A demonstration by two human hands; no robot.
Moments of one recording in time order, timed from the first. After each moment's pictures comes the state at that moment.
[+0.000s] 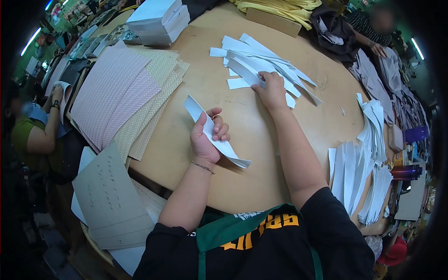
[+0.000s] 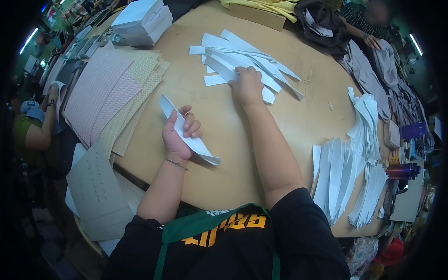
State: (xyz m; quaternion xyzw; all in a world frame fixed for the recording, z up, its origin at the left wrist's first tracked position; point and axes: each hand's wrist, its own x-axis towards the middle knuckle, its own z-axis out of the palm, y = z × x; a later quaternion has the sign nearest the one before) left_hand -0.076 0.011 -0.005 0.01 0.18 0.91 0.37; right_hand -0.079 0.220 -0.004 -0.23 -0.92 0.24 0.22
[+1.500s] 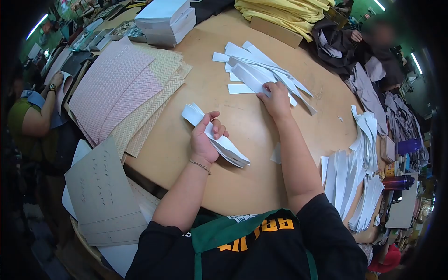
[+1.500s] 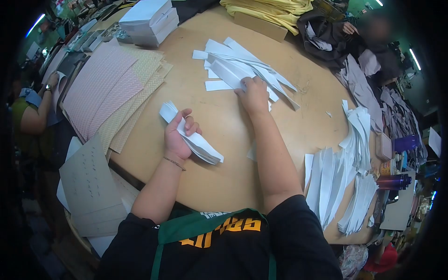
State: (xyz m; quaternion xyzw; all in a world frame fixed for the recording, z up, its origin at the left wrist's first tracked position) left_hand -0.077 0.015 -0.011 -0.05 0.21 0.91 0.35; right_hand -0.067 0.235 0.001 -0.23 -0.94 0.20 0.18
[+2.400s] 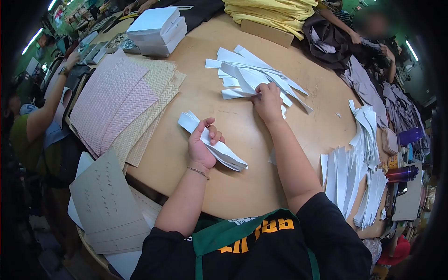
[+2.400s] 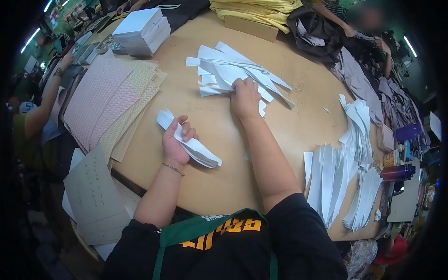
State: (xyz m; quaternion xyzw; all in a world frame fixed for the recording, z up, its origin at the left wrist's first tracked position) left_hand -0.075 0.017 -0.011 -0.04 0.24 0.91 0.34; right_hand -0.068 0.223 0.000 -0.23 -0.93 0.20 0.22
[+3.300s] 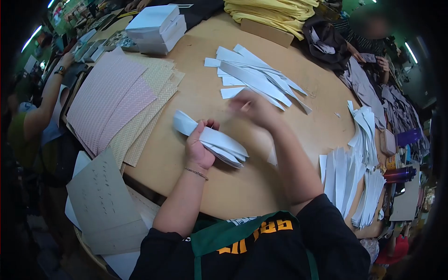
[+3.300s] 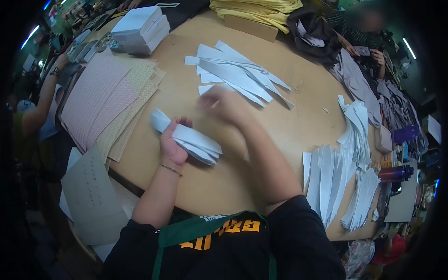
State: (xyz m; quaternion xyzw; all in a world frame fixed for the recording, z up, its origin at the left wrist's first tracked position) left_hand -0.074 0.018 -0.010 -0.11 0.24 0.92 0.29; right_hand -0.055 0.187 0.054 -0.08 -0.88 0.47 0.04
